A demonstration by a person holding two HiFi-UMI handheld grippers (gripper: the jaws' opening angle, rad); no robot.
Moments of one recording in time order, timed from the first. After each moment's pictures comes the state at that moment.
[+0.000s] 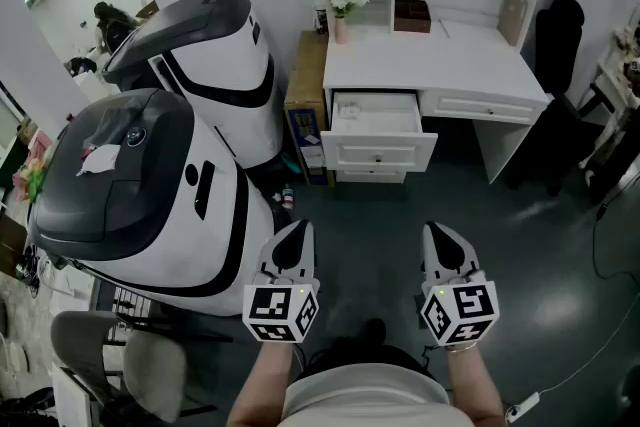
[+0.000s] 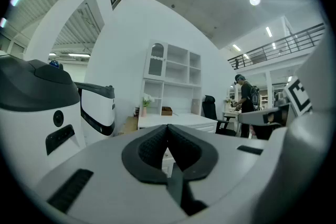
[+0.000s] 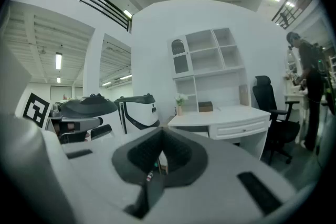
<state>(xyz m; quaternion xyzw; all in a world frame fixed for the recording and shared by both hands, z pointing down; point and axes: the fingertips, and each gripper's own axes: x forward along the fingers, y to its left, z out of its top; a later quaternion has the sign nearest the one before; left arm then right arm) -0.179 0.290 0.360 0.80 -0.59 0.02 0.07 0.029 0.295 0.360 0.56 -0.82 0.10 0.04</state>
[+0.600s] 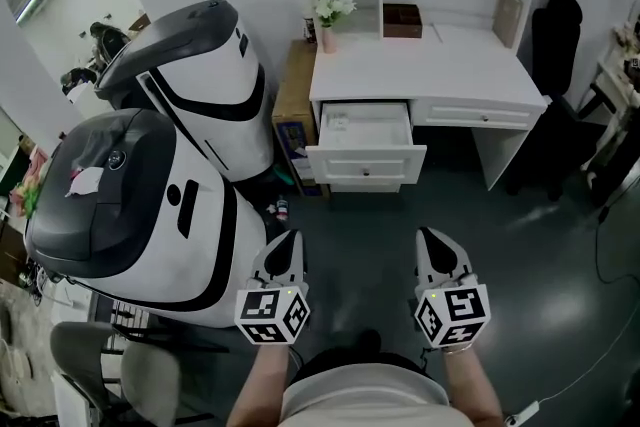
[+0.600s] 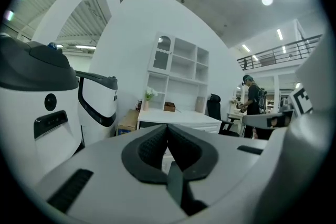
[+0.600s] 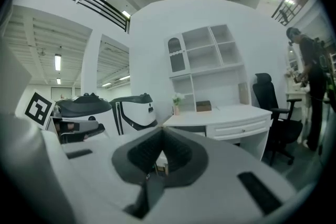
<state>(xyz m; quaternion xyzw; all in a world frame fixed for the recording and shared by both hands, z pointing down) -0.156 0.250 0.387 0.78 -0.61 0.02 0.12 0.068 0.252 0.378 0.55 -0.83 0.10 0.04</state>
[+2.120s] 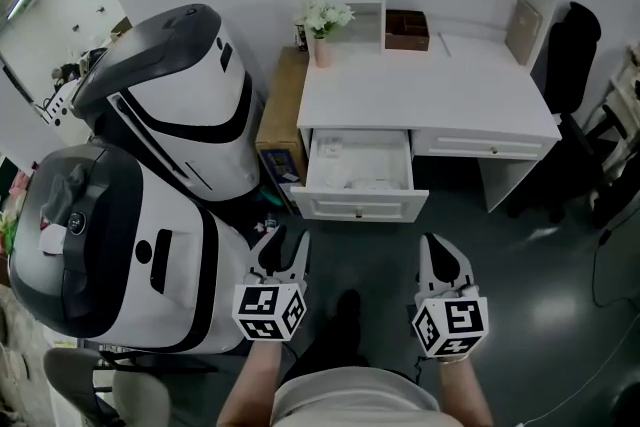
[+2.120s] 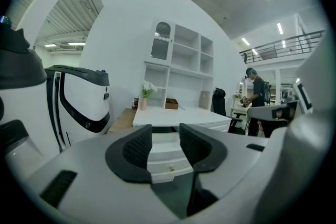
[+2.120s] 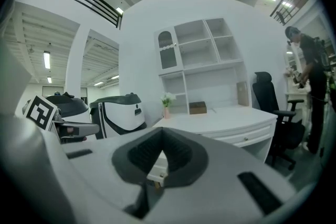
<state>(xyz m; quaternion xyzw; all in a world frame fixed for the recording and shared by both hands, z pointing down) -0.137 0.079 0.403 0.79 -0.60 0.05 0.12 0.093 0.096 0.381 0.58 -0.81 0.10 0.04</state>
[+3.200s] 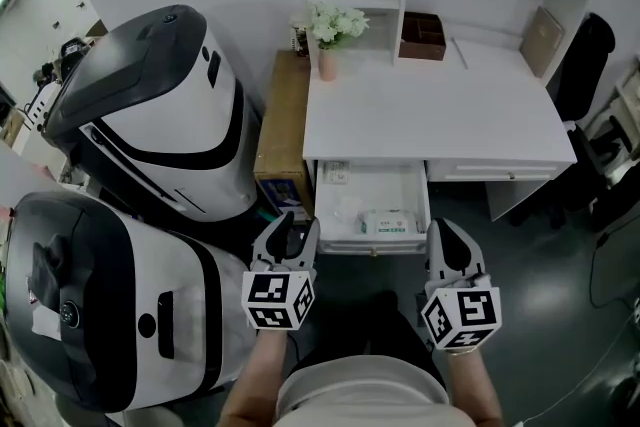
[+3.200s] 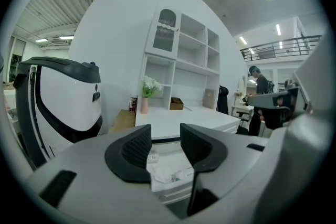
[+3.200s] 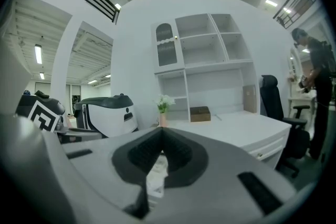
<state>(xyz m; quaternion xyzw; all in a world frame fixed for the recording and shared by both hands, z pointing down) -0.175 -0.098 0.409 0.81 -0.57 0.06 0.13 0.046 -0.069 0.357 0.60 -0.79 0.09 0.04</state>
